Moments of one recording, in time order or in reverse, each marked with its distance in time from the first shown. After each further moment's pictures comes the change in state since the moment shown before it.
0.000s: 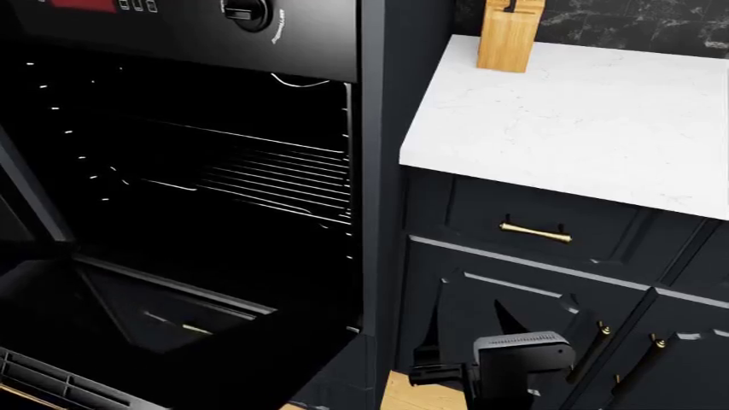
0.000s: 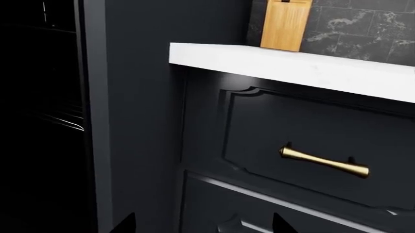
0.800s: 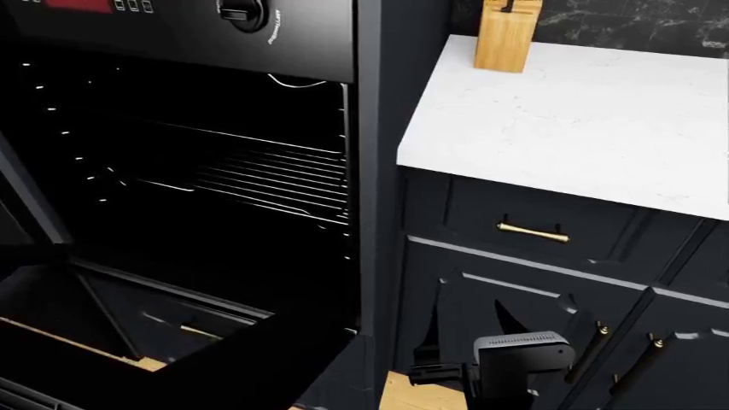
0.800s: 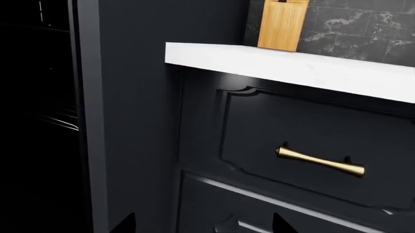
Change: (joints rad) left arm -0.047 0.231 -0.328 -0.234 0.297 0.304 -0.098; right arm 0.003 0.002 -0.006 0.004 0.002 -0.004 0.008
